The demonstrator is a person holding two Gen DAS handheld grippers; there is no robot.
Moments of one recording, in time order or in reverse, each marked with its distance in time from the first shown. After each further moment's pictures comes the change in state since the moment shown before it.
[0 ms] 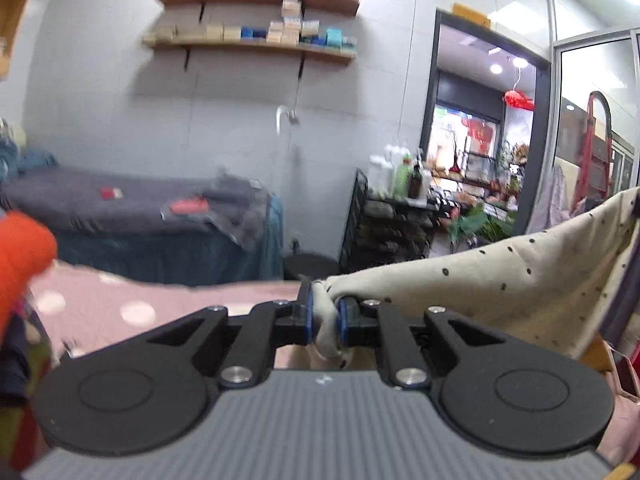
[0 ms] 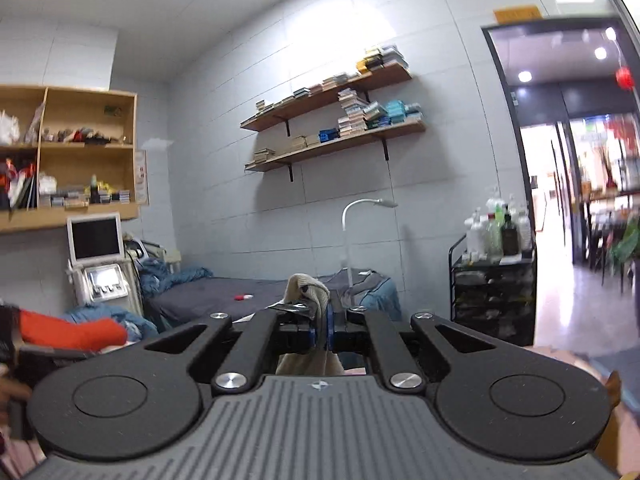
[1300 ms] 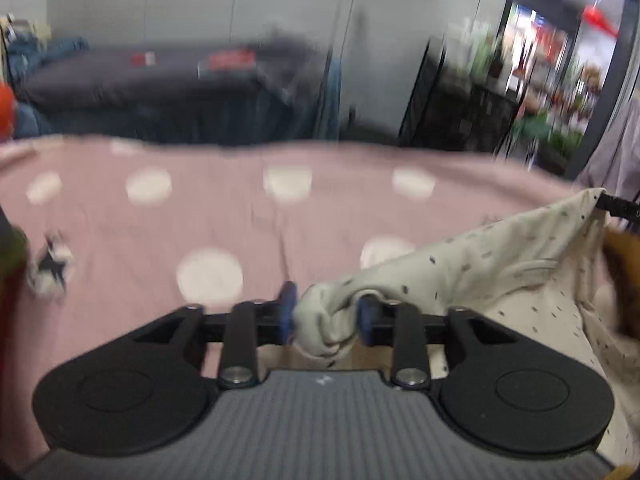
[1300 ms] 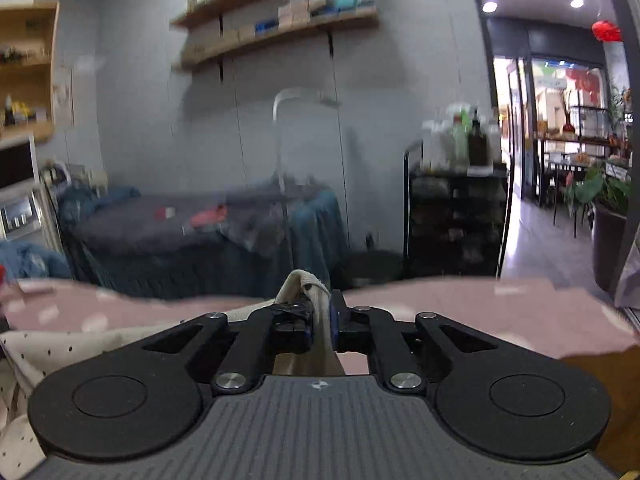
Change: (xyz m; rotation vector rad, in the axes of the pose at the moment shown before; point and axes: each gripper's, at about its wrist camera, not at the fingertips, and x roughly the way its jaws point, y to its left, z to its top) left arm 0.185 0.055 -0.079 -0.098 0.501 0.147; right arm 0.229 -0.038 -0.103 -0.008 0.366 -0.203
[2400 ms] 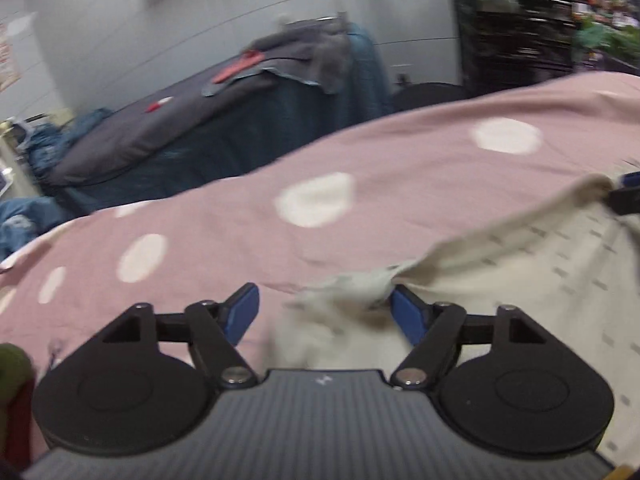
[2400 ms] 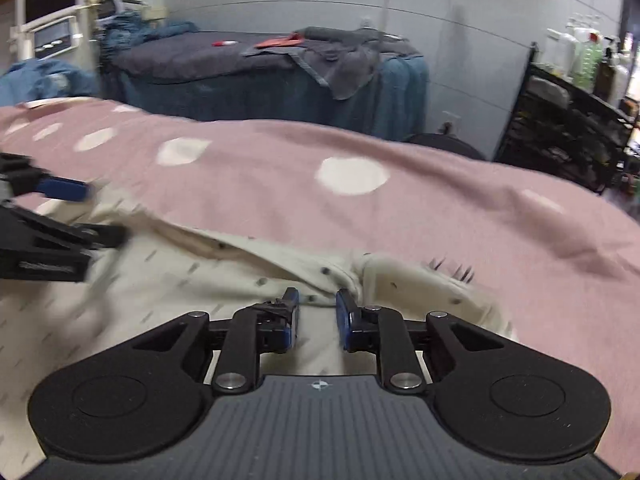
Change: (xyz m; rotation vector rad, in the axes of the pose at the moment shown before) left arm 0.131 -0.033 0.062 0.236 -0.021 0.362; right arm 0.144 0.072 -0.062 -0.238 0.307 0.090
